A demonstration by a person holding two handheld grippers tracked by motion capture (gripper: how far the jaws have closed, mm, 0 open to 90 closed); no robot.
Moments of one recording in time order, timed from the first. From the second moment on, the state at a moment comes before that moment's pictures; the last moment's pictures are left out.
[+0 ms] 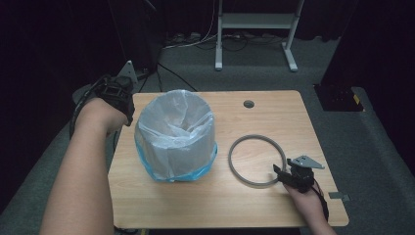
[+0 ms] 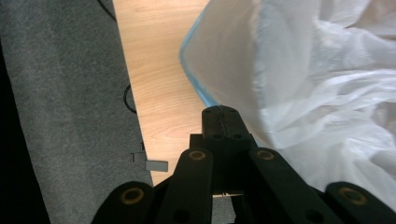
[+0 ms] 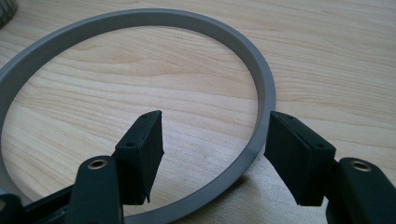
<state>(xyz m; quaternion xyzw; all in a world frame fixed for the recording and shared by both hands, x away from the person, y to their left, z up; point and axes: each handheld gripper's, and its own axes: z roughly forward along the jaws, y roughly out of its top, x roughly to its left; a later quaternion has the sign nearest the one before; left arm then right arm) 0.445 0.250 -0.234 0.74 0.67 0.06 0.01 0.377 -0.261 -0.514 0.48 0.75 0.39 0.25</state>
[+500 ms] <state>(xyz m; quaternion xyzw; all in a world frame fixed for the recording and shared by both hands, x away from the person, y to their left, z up) 0.436 0.267 -0.277 0.73 0.68 0.06 -0.01 0.376 -0.257 -0.515 0.47 0.75 0.39 0.25</state>
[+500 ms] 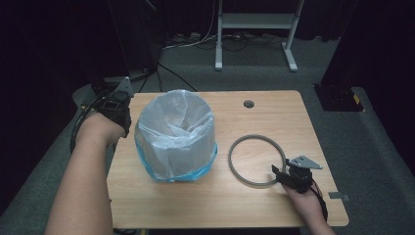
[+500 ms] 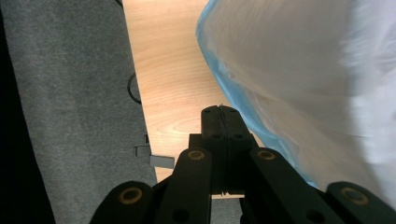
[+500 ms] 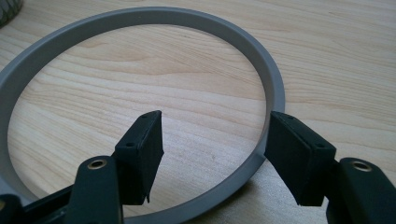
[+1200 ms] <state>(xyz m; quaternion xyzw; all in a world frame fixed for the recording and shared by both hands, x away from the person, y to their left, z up) 0.429 0.282 -0.363 0.73 0.68 0.05 0.02 0.376 -0.256 -0.515 0.47 0.75 0.39 0.26</state>
